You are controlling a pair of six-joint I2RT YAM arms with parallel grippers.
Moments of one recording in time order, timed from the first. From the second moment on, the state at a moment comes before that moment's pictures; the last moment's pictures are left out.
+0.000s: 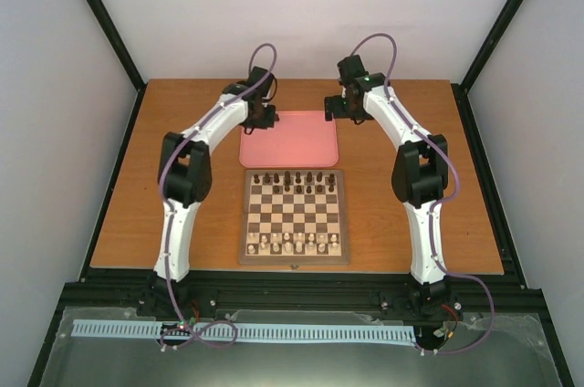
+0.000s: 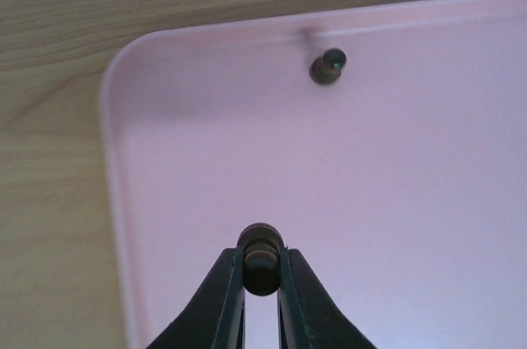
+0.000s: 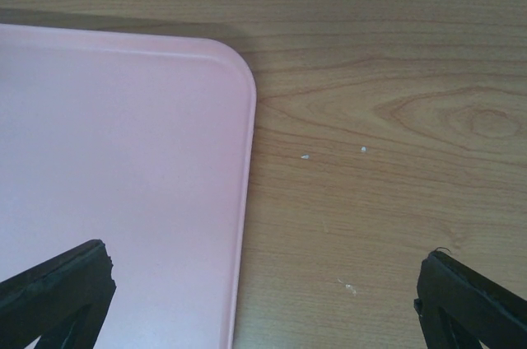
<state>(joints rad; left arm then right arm) -0.38 2.34 2.08 -0.85 -0.12 -0.28 0.33 2.26 2.13 -0.95 0.04 0.23</state>
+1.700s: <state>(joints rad) -0.59 1.66 1.05 -0.53 0.03 -0.53 0.33 2.26 2.04 -0.92 0.06 0.23</state>
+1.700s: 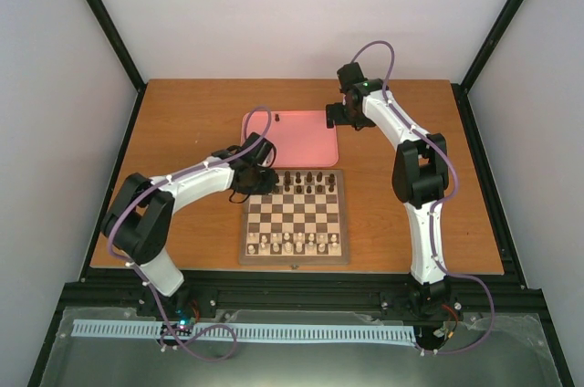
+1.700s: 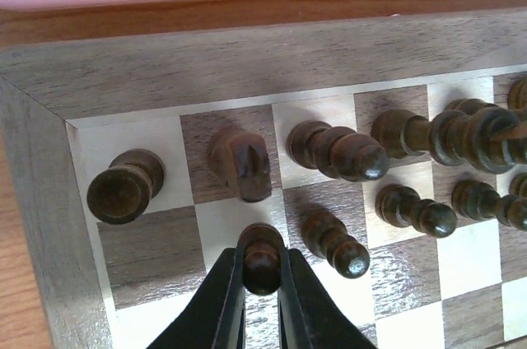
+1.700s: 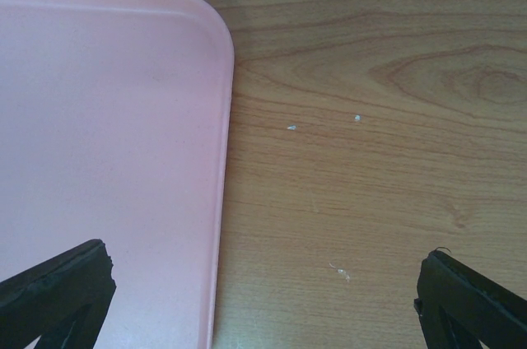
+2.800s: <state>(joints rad) -0.59 1.70 1.10 -0.59 -0.02 -0.53 0.33 2.26 2.04 -0.92 0.06 0.23</state>
